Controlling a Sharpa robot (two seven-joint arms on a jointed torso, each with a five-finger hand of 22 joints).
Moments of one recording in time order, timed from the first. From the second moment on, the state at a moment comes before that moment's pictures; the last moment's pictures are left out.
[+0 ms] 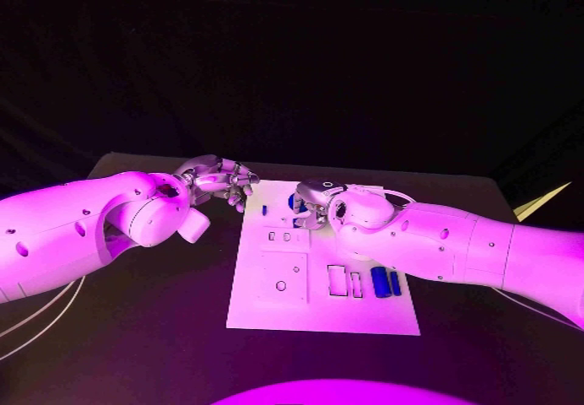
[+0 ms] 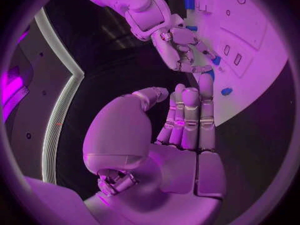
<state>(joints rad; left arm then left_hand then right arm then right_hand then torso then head) 1.27 -0.89 -0.05 1.53 -0.36 -0.18 -0.04 1.23 -0.13 0.55 0.10 0.49 0.65 0.18 0.59 0.66 0.91 0.10 0.87 0.47 1.17 0.03 1.09 0.82 0.19 1.00 0.12 0.90 0.60 1.21 -0.43 -0.16 1.24 -1.59 -0.28 -0.32 1.33 -0.20 0.45 0.09 0.06 1.00 0.13 0.22 0.29 1.44 0.06 1.44 1.30 1.46 -0.01 1.55 1.30 0.08 1.43 0.09 1.37 1.30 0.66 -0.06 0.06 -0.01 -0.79</state>
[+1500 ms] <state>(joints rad) 1.27 -0.90 -0.05 1.53 -0.36 -0.18 -0.04 1.23 -0.12 0.55 0.10 0.49 0.65 0.18 0.59 0.66 0.91 0.10 0.87 0.46 1.17 0.03 1.09 0.82 0.19 1.00 0.12 0.89 0.60 1.20 -0.48 -0.16 1.28 -1.60 -0.31 -0.29 1.33 -0.21 0.46 0.08 0.06 1.01 0.13 0.22 0.29 1.44 0.05 1.47 1.30 1.46 -0.01 1.56 1.30 0.08 1.44 0.09 1.41 1.30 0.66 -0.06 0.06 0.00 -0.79</state>
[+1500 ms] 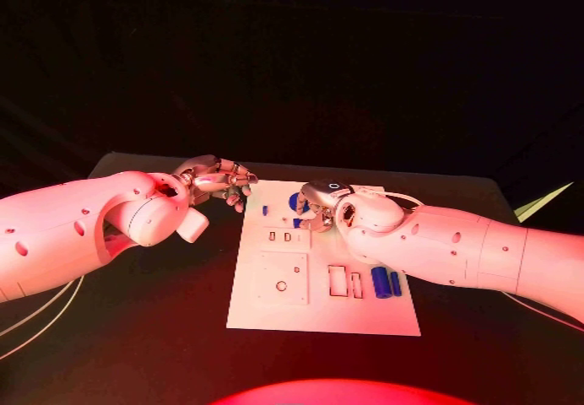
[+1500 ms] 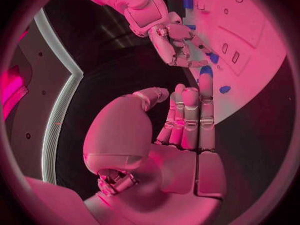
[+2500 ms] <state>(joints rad) 1.27 -0.90 -0.05 1.53 -0.36 -0.18 -0.05 1.23 -0.12 0.55 0.10 0.49 0.65 0.18 0.59 0.66 0.91 0.10 0.87 0.46 1.17 0.03 1.09 0.82 0.19 1.00 0.12 0.89 0.60 1.20 -0.43 -0.16 1.24 -1.62 -0.28 -0.31 1.33 -0.21 0.46 0.08 0.06 1.01 0.13 0.22 0.29 1.45 0.05 1.47 1.30 1.46 -0.01 1.56 1.30 0.08 1.44 0.09 1.41 1.30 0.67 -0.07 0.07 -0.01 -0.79</state>
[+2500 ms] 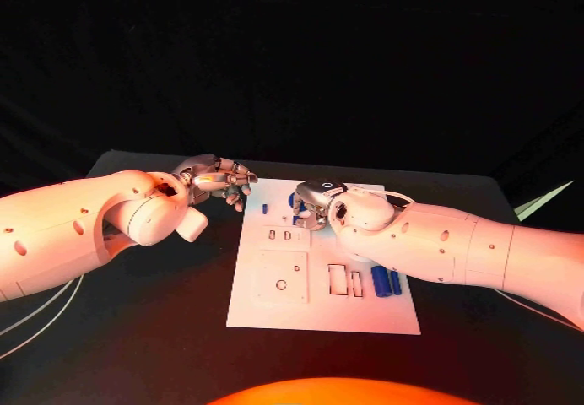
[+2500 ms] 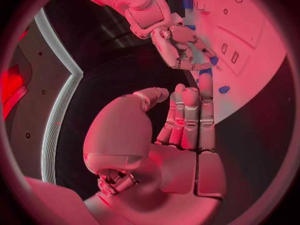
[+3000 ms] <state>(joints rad) 1.27 -0.90 -0.05 1.53 -0.36 -0.18 -0.05 1.23 -0.12 0.55 0.10 0.49 0.65 0.18 0.59 0.66 0.91 0.10 0.87 0.46 1.17 0.03 1.09 0.82 0.19 1.00 0.12 0.89 0.60 1.20 -0.43 -0.16 1.23 -1.64 -0.28 -0.33 1.33 -0.21 0.46 0.08 0.06 1.01 0.13 0.22 0.29 1.45 0.05 1.47 1.30 1.46 -0.01 1.56 1.30 0.08 1.44 0.09 1.41 1.30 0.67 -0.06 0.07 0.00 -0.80</state>
